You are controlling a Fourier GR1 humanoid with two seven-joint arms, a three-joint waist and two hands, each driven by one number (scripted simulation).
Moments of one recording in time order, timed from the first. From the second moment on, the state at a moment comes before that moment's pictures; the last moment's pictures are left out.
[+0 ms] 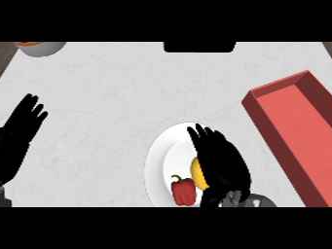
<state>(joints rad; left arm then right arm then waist) -0.01 0.35 0.09 -1.66 0.33 0.01 0.25 -0.21 -0.04 0.54 -1.81 0.87 0.58 0.85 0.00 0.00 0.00</state>
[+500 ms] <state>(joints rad) -0.02 0.31 0.13 -1.65 0.30 -0.02 0.26 -0.20 -0.02 0.53 -1.73 0.92 0.58 0.82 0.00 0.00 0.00</state>
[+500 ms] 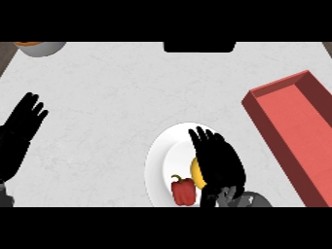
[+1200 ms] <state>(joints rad) -0.02 0.26 0.16 -1.66 0.25 -0.06 0.27 -0.18 -0.02 0.51 -1.60 0.98 0.53 0.75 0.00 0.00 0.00</state>
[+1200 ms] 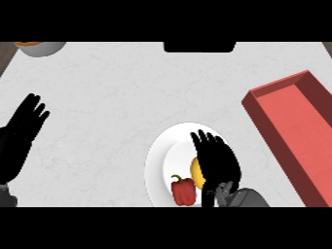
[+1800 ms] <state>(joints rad) -0.03 0.24 0.19 -1.67 0.24 -0.08 0.30 -0.19 -0.04 0.50 -1.55 1.03 0.45 0.61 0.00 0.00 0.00</state>
